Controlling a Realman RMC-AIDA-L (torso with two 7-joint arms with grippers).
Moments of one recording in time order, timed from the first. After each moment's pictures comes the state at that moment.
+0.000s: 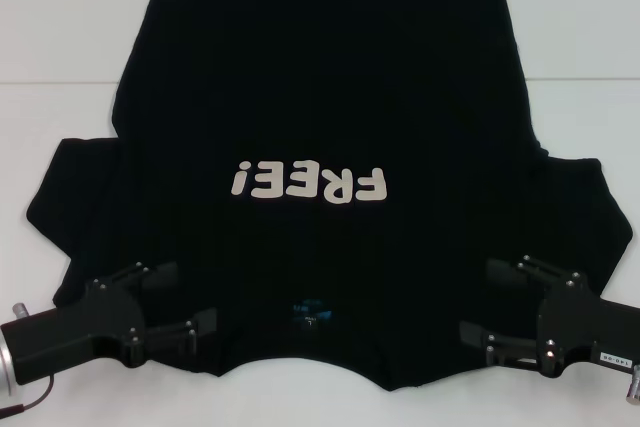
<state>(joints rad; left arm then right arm) -0.33 -2.11 0.53 0.58 2.01 1.53 -1.17 0.40 2.09 -0.59 -0.47 -1.99 -1.51 0.91</state>
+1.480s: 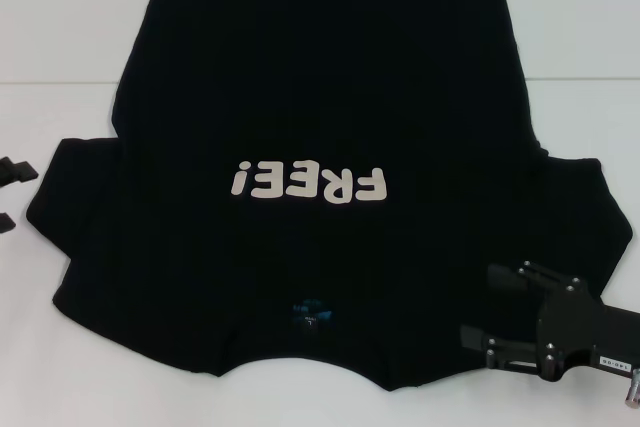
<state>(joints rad) -0.45 -1.88 0.38 0.52 2.13 1.21 -2.45 0.40 2.09 -0.59 -0.45 -1.99 -1.49 0.92</state>
